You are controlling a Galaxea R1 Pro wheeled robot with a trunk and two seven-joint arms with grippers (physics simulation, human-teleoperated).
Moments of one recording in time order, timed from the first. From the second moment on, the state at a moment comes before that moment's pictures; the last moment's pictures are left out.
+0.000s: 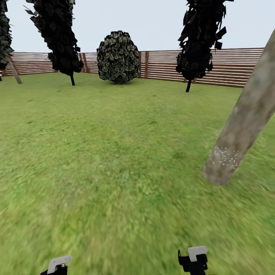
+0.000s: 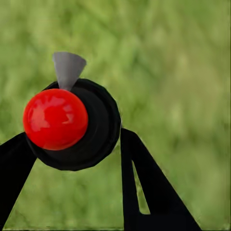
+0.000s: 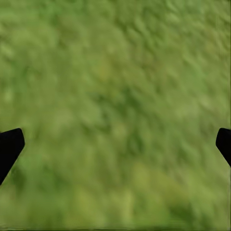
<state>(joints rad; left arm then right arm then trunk) -0.40 0.16 0.18 -0.12 0.01 -0.30 0.00 -0.43 0.01 0.14 -0.11 0.10 -0.47 -0.28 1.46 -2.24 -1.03</state>
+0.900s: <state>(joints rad) -0.40 0.16 0.18 -0.12 0.01 -0.30 0.00 -0.43 0.01 0.14 -0.11 0.10 -0.47 -0.28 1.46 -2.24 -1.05</state>
